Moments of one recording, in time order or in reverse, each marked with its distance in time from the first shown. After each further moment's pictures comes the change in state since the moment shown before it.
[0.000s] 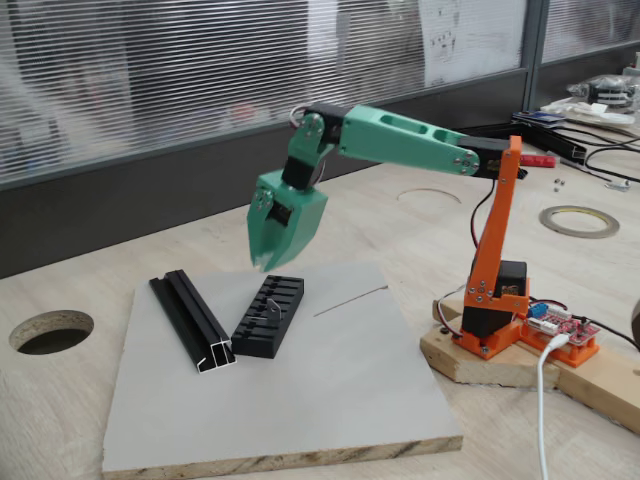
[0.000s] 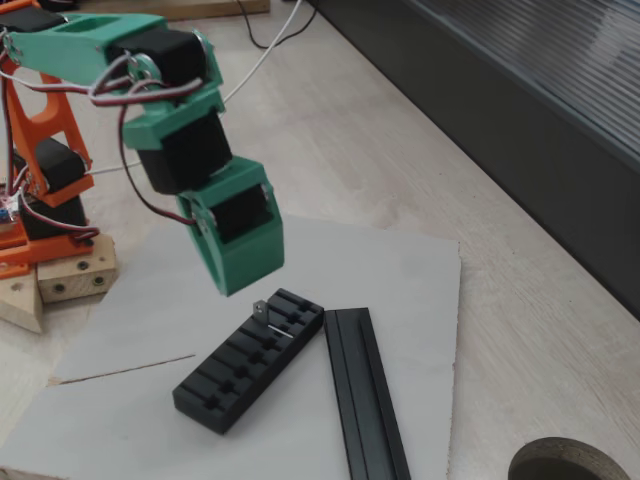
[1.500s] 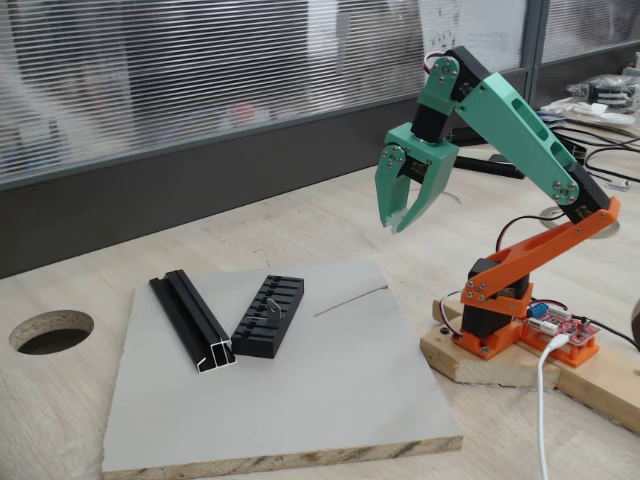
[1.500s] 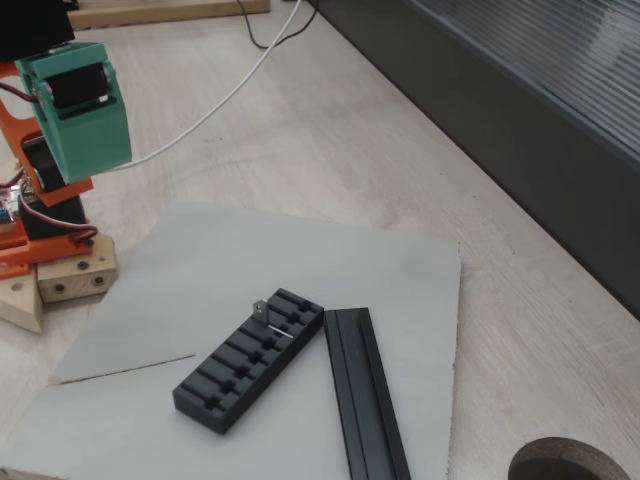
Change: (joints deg) arm 13.0 40.9 11.1 38.2 -16.8
